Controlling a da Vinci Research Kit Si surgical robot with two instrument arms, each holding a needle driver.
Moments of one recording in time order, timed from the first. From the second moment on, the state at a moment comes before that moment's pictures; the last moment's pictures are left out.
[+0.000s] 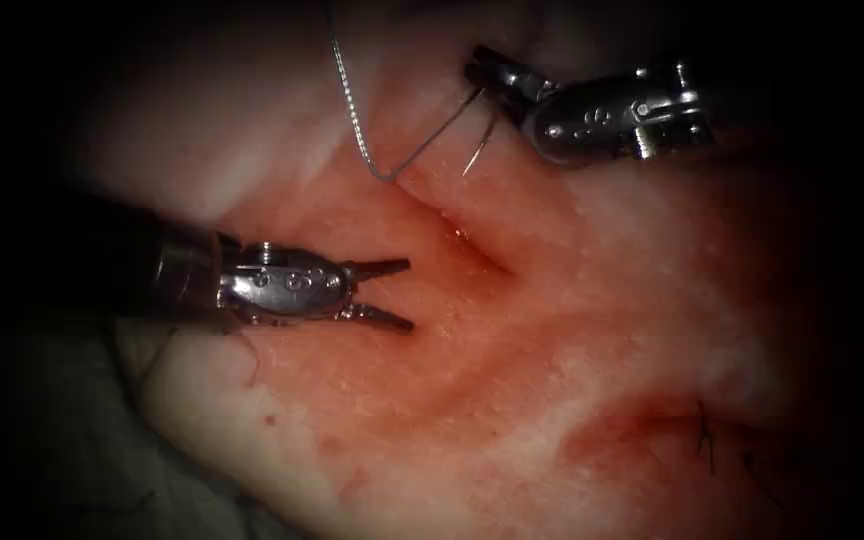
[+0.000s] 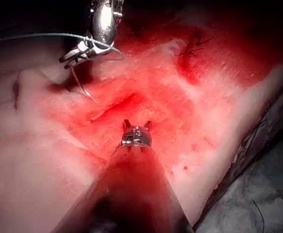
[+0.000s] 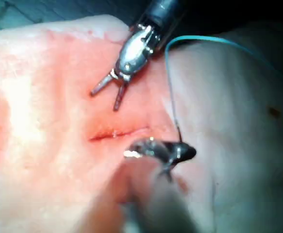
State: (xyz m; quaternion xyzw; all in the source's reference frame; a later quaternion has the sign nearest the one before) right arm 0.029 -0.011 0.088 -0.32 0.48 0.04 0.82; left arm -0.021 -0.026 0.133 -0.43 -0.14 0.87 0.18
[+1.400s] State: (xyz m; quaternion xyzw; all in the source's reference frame) right arm 0.031 -0.016 0.091 -0.33 0.46 -0.01 0.83; left arm -0.023 -0.024 0.134 -0.42 -0.16 0.87 0.20
